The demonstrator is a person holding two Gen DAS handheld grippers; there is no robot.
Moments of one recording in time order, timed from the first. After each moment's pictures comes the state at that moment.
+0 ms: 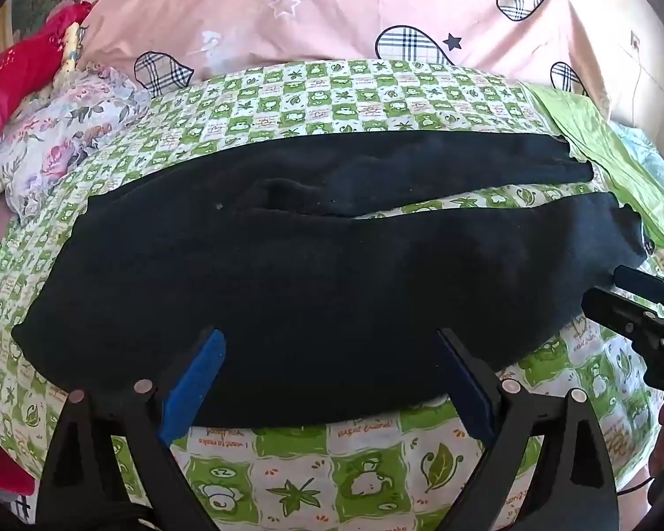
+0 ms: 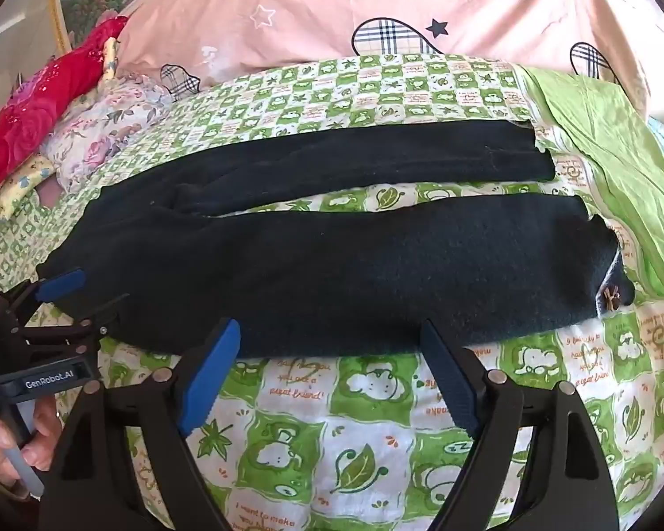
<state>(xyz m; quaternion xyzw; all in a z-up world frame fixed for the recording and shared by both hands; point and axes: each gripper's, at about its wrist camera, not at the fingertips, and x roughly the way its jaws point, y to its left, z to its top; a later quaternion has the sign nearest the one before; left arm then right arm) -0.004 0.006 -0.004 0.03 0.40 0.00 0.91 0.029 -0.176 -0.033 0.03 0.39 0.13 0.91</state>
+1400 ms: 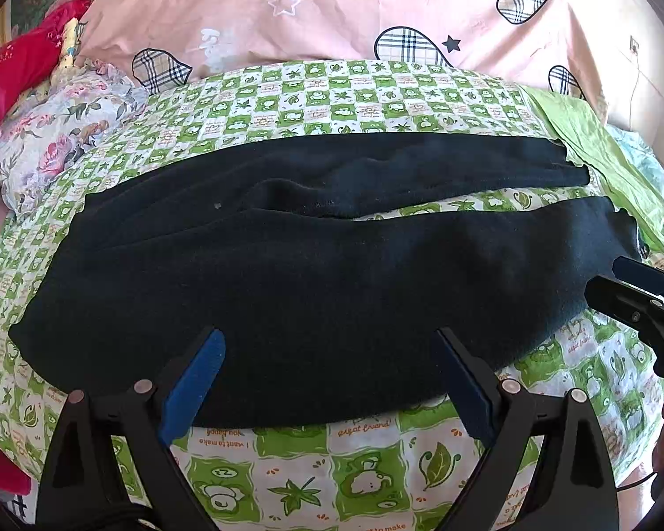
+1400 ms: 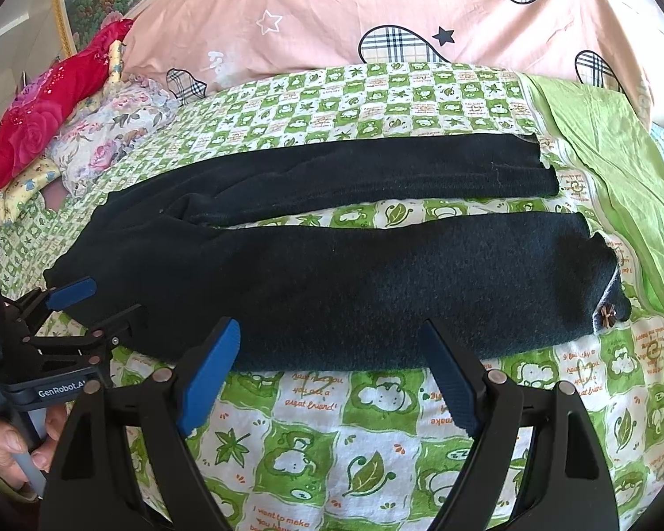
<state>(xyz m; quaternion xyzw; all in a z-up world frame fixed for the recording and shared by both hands) -0.004 0.007 -0.004 0.03 0.41 -0.01 0.91 0.033 -0.172 -0.020 0.04 0.39 0.14 0.91</state>
